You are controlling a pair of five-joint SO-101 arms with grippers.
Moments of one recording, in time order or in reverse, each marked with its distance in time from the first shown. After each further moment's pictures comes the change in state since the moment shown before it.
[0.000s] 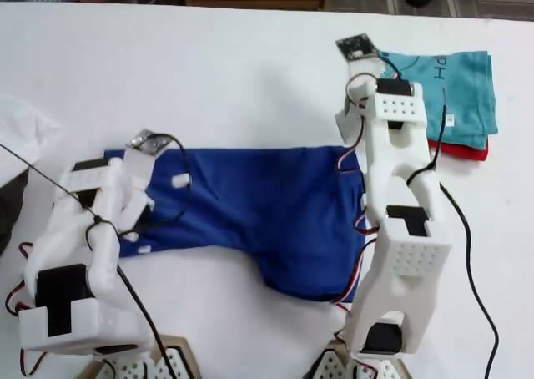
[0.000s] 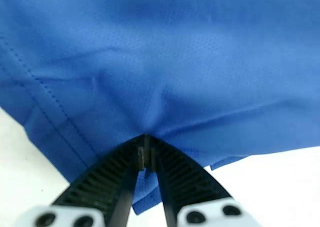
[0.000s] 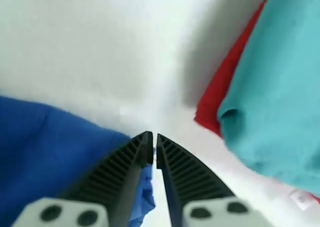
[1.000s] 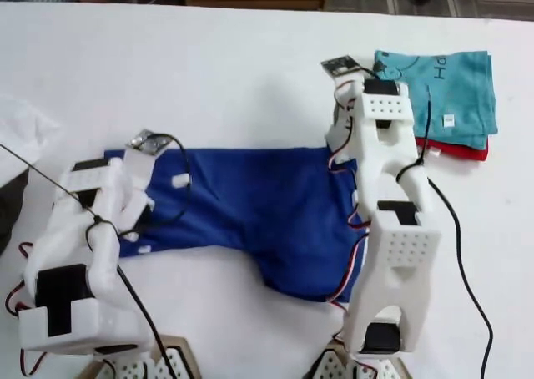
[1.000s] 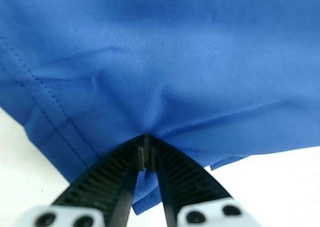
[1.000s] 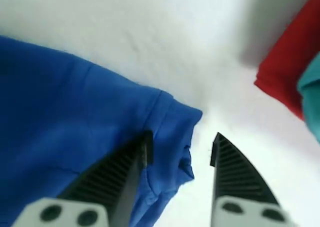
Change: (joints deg) left arm 0.0 0.0 0.0 0.0 0.0; right arm -2.6 6.3 -2.8 12.1 -0.2
